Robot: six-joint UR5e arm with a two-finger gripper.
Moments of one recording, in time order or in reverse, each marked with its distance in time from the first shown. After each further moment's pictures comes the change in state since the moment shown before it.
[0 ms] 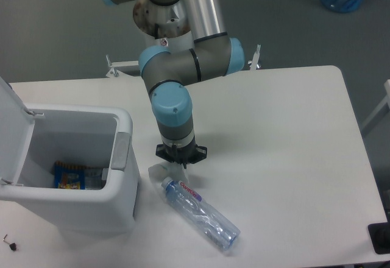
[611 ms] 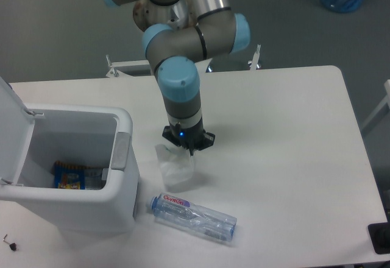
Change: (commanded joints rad) arm 0.074 0.147 -0.028 -0.063 -0.020 0.131
